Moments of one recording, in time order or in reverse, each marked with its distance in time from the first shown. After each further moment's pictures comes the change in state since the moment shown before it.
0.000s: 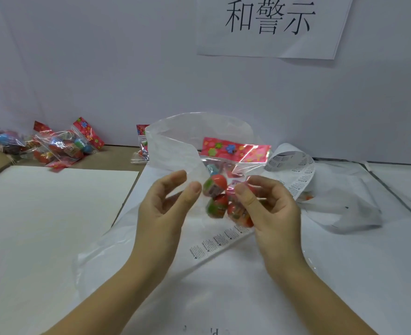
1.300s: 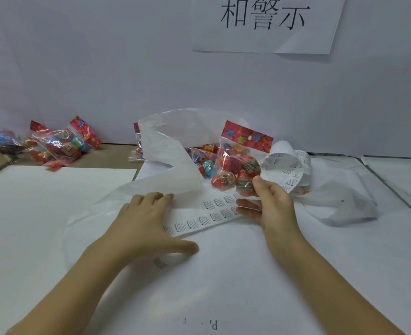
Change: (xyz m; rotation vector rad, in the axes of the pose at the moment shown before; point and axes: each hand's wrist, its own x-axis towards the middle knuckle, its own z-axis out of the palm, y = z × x) left_hand 0.035 -0.012 -0.045 1.506 -0.485 -0.075; right_hand 0.034 0.026 -0.019 0.039 0.029 0.243
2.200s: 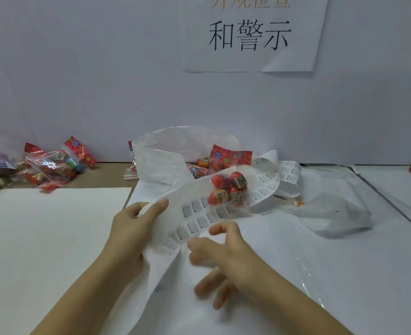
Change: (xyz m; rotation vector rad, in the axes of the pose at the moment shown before) left_hand 0.001 0.017 -0.003 -1.472 0.380 -0.278; right_hand -0.061 -0.011 0.030 -0.376 -0.477 0.377
